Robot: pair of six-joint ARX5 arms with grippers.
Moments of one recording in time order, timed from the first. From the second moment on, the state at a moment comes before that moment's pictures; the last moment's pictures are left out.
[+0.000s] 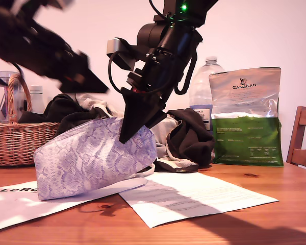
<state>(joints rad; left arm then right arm) -0.44 1.28 0.65 0.31 0.23 0.51 0.63 2.08 1.75 -0.89 -0.41 -0.60</state>
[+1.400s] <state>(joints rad) -0.25 1.39 0.69 -0.01 0.50 0.64 0.70 2.08 1.75 -0.75 -0.31 -0.94</state>
